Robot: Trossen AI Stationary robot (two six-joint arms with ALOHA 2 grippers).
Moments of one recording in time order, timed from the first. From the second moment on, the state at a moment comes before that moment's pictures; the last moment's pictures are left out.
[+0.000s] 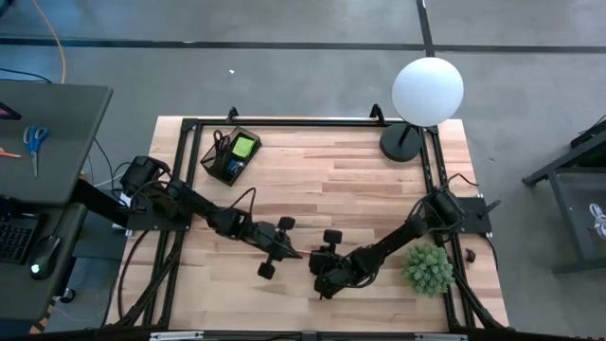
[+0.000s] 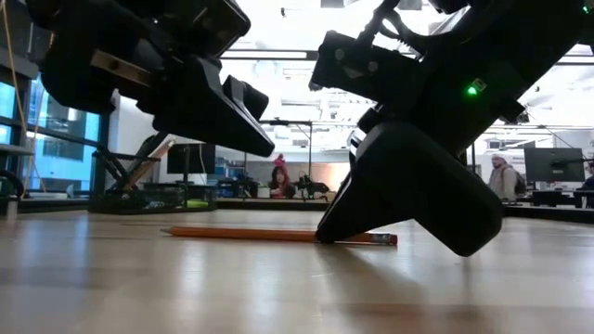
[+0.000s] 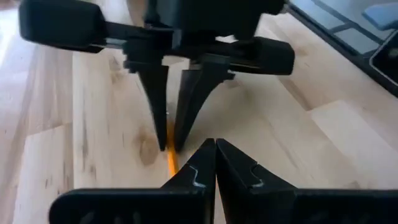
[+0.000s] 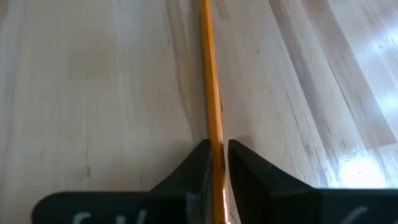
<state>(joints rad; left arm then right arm) -0.22 1.74 0.72 0.45 0.00 0.06 0.51 2.12 1.25 -0.23 0.67 0.45</state>
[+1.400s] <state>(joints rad) -0.22 1.74 0.51 0.84 -0.11 -0.01 0.62 1.87 1.26 -0.47 0.72 0.55</state>
